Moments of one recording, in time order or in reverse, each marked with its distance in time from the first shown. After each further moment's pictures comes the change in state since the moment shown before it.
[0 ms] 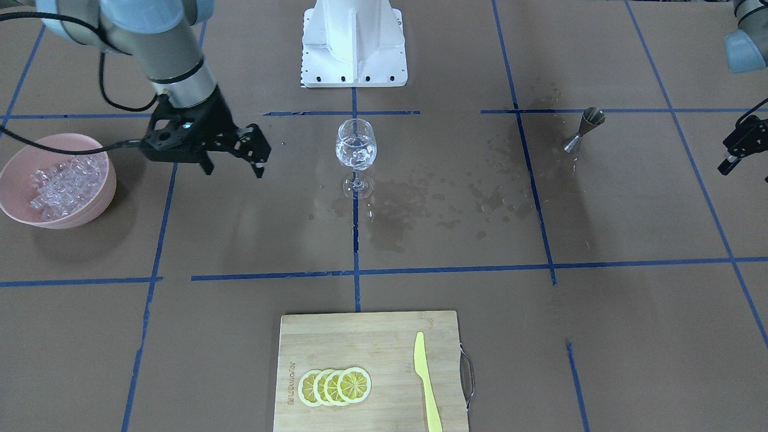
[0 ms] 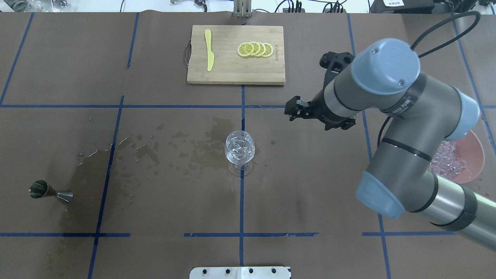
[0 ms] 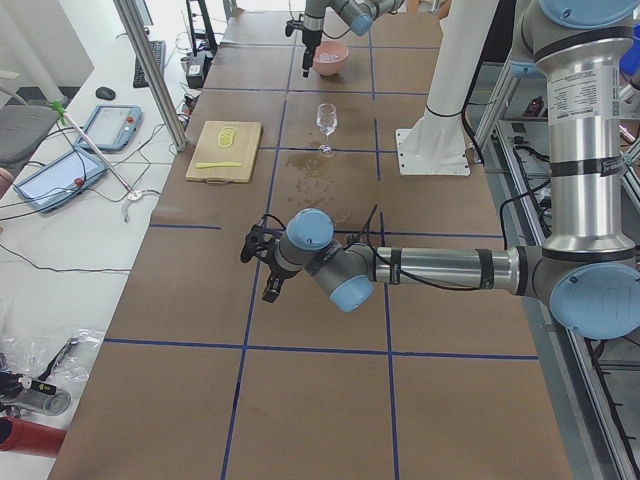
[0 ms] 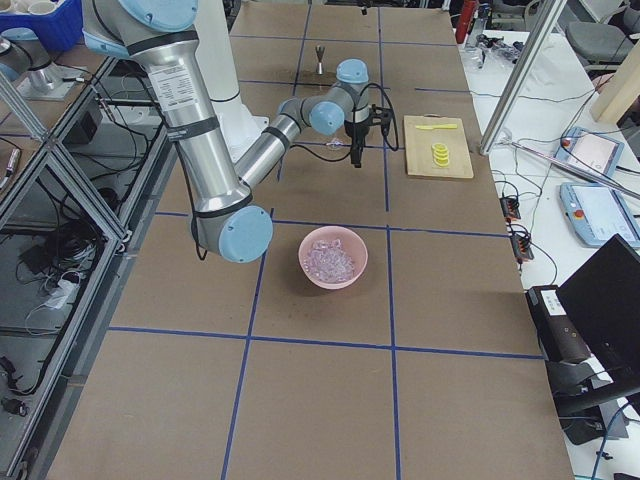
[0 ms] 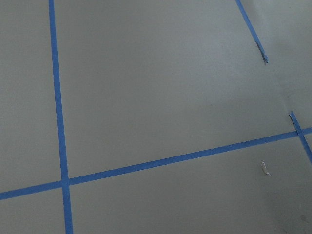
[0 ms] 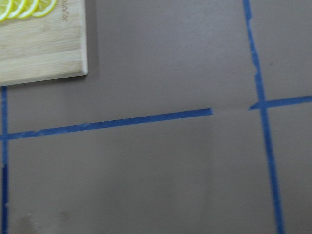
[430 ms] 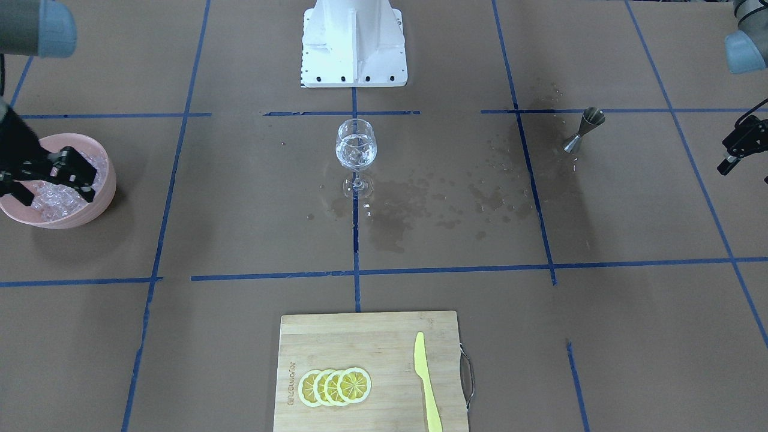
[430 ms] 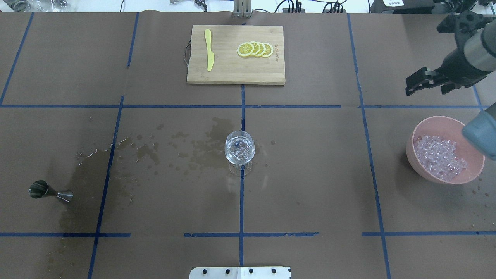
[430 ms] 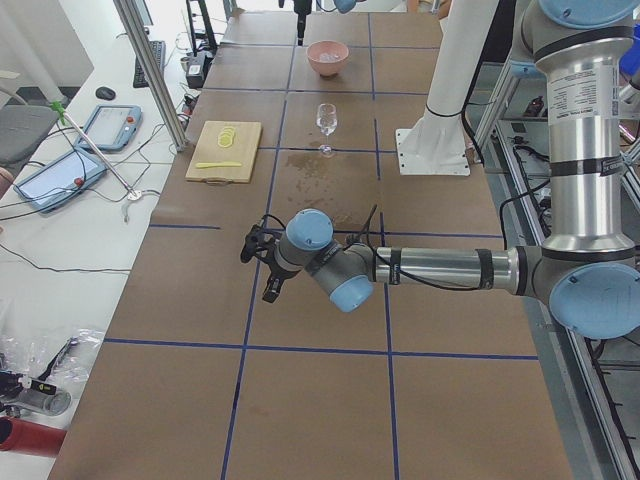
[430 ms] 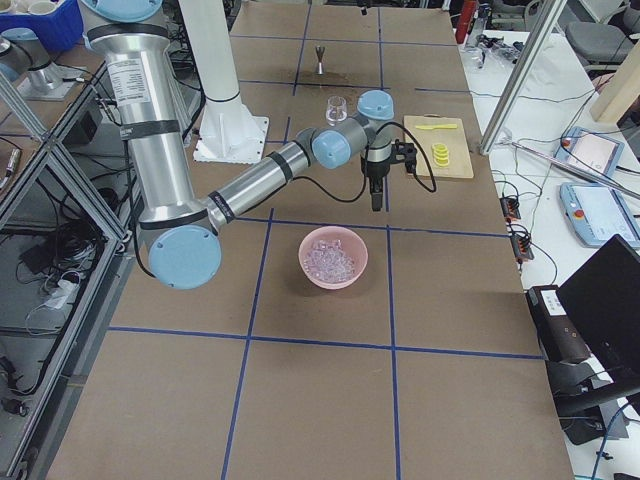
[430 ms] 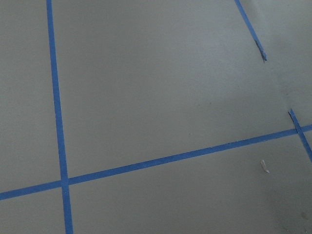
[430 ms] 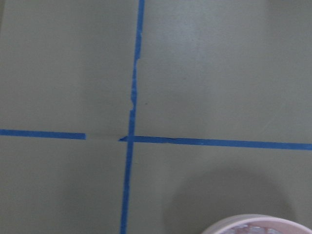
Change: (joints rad) left arm 0.000 -0.001 0.004 0.001 -0.005 0.010; right arm 0.273 -0.173 -0.026 -0.010 0.139 -0.458
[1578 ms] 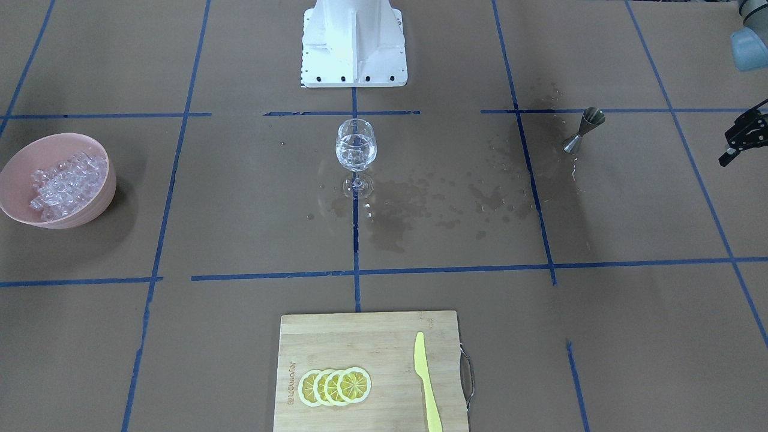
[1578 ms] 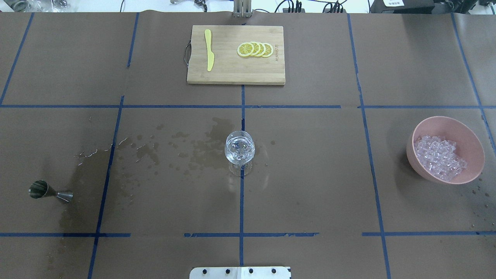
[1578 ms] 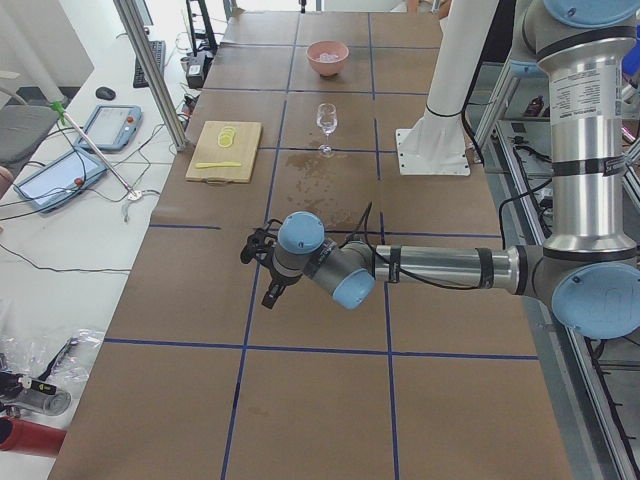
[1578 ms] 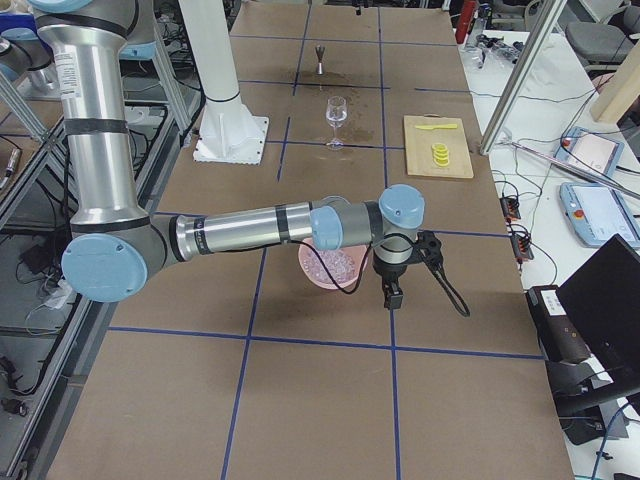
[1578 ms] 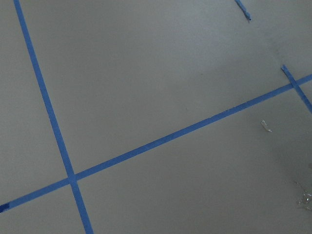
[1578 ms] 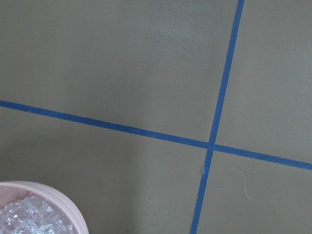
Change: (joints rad) left arm -0.038 -0.006 -0.026 0.267 -0.073 0.347; right arm 0.351 -0.079 -0.282 -0.003 0.147 -0.618
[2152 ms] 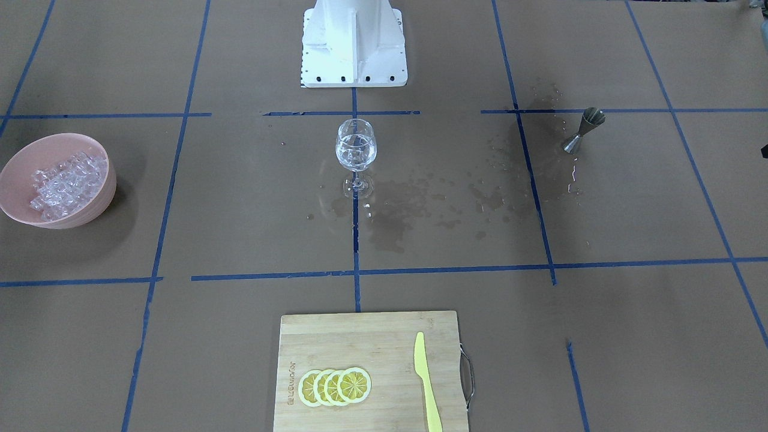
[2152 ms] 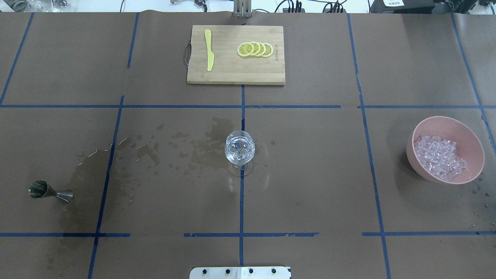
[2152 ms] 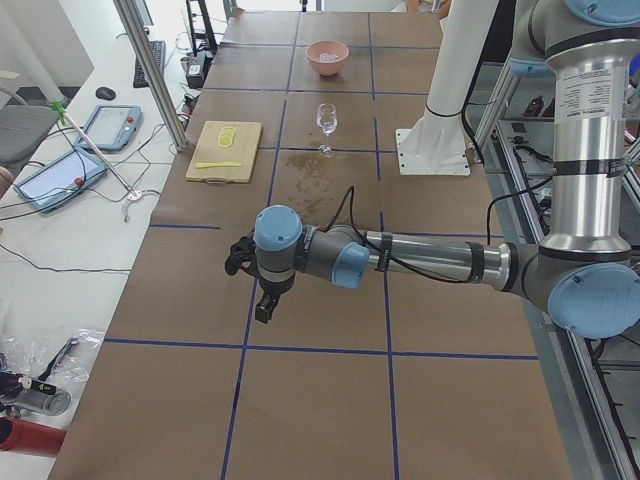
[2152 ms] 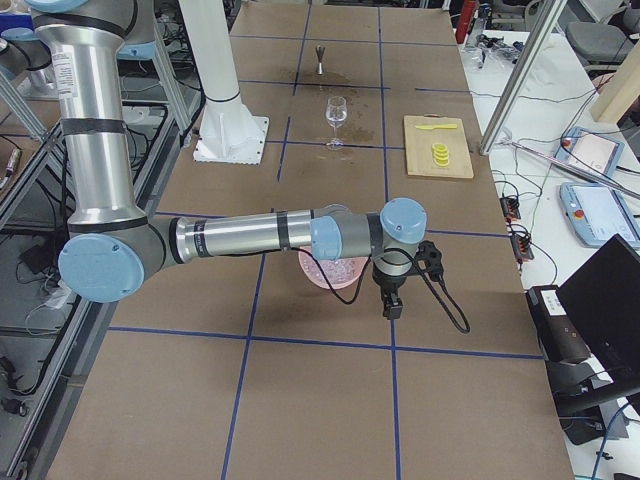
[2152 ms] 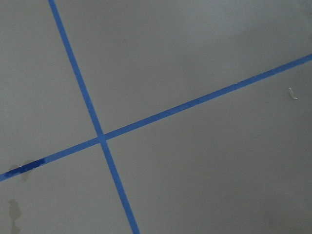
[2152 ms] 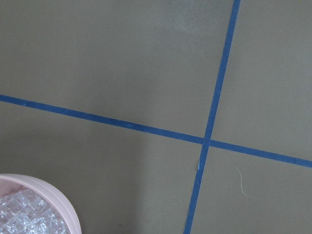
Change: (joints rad) left arm -0.145 -0.072 -0.048 0.455 0.000 0.258; right arm 0.016 0.000 -0.029 0.002 0.023 -0.035
